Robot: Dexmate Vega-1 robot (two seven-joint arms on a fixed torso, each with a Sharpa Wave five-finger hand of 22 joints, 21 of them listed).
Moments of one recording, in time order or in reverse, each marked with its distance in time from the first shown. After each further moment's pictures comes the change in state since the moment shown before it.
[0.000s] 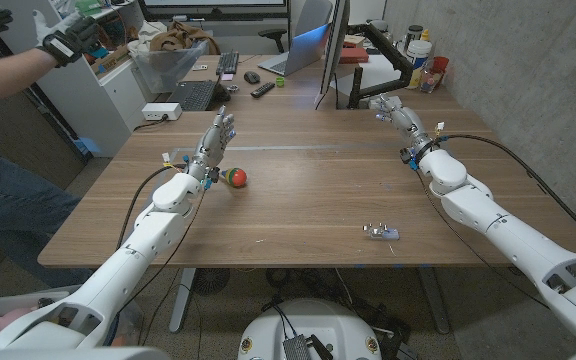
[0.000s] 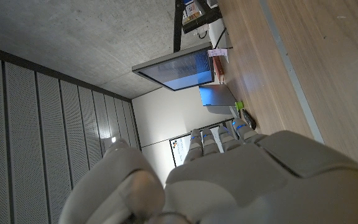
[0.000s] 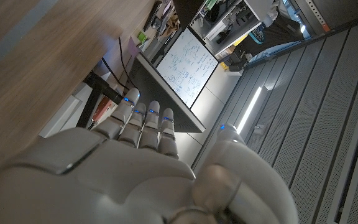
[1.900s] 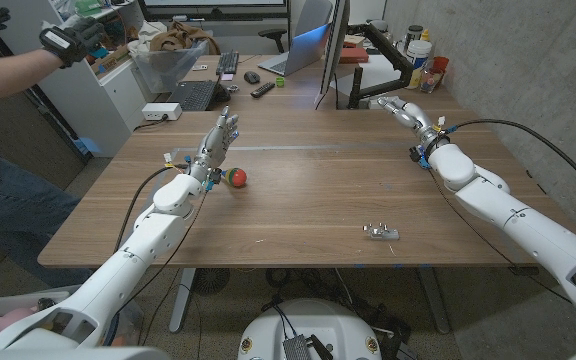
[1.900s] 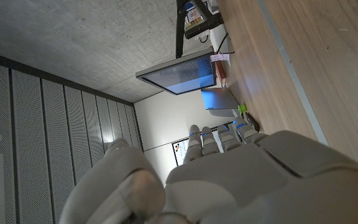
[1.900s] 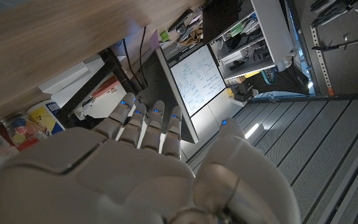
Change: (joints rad) left arm 0.024 0.020 0.011 -0.055 0.006 0.006 0.021; left_hand 0.008 0.008 -0.015 -0.007 0.000 0.052 -0.024 0.000 0.005 0.021 0.000 0.000 0.000 0.018 -0.008 0.000 0.000 0.005 0.020 -0.030 0.000; right arm 0.010 -0.099 -0.022 -0.068 -0.241 -0.090 -0.087; right_hand 0.036 0.001 0.003 -0.036 0.000 0.078 -0.113 0.000 0.005 0.039 -0.078 -0.016 0.000 -0.002 -0.012 -0.003 -0.005 -0.070 0.066 -0.090 0.000
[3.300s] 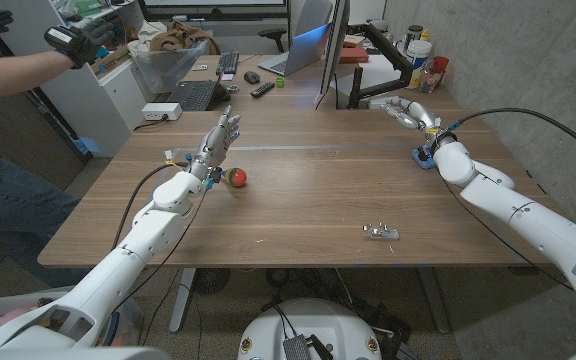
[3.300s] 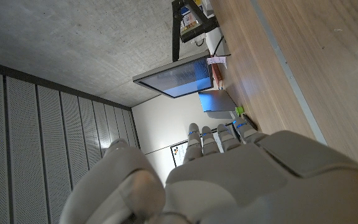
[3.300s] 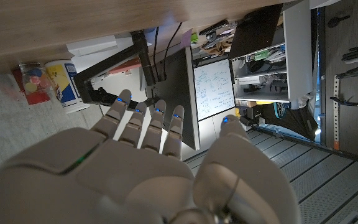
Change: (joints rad) left arm -0.009 0.017 0.010 -0.012 0.011 0.034 0.007; left_hand 0.000 0.000 -0.011 0.006 0.000 0.016 -0.005 0.000 0.000 0.005 -0.005 0.000 0.000 0.005 -0.005 0.000 0.000 0.005 0.005 -0.015 0.000; right arm 0.044 -0.034 -0.043 0.027 -0.244 -0.086 -0.111; right_hand 0.017 -0.007 0.004 -0.020 0.000 0.014 -0.022 0.000 0.000 0.020 -0.020 0.000 0.000 0.016 0.009 0.000 0.000 0.031 0.059 -0.022 0.000
